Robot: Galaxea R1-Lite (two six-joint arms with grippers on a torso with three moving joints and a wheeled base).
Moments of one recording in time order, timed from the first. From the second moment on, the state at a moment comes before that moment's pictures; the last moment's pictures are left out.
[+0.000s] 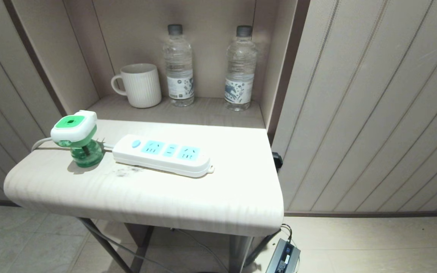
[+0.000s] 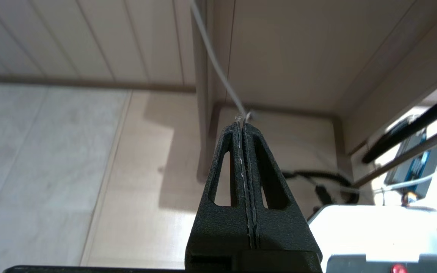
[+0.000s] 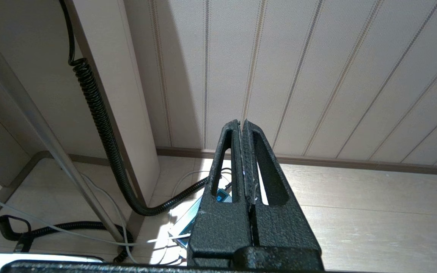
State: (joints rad) left arm 0.00 0.21 -0.03 0.08 -0.04 -0.02; right arm 0.00 0.00 0.00 0.00 0.00 -0.01
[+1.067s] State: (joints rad) left arm -0.01 0.00 0.00 0.04 -0.01 0.04; right arm 0.00 0.00 0.00 0.00 0.00 -0.01
